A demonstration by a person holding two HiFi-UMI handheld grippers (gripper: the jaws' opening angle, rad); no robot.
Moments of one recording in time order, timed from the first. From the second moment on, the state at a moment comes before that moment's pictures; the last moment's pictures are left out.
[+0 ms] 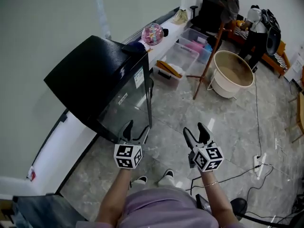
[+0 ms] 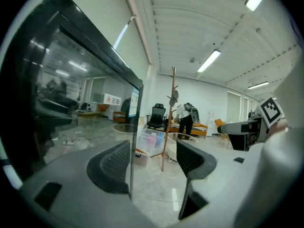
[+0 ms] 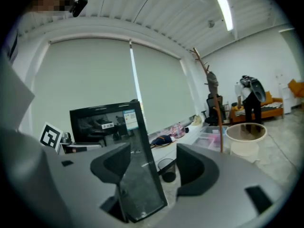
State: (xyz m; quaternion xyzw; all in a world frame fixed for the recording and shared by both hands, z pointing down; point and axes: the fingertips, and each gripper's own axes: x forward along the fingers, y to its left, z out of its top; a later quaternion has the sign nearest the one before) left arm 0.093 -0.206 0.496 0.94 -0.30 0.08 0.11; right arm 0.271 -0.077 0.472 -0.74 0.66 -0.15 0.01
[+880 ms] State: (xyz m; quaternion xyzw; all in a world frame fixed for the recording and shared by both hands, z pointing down) left arm -0.098 -0.207 0.532 0.83 -0.52 0.07 0.17; right arm 0.073 -0.156 0.512 -0.51 0.84 -0.19 -0.05
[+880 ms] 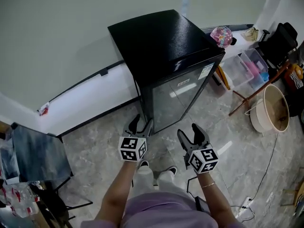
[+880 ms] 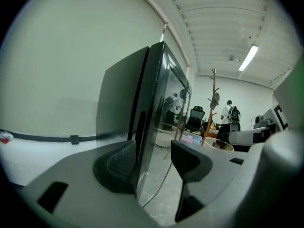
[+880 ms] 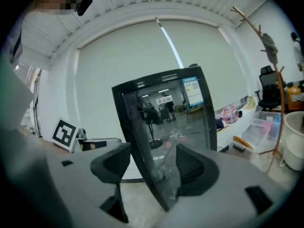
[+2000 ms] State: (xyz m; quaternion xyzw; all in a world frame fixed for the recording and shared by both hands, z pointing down) left arm -0.092 -0.248 0.553 0.86 -0.47 0.09 0.18; right arm 0.048 -0.165 0.515 -0.51 0.83 -0.19 -0.07
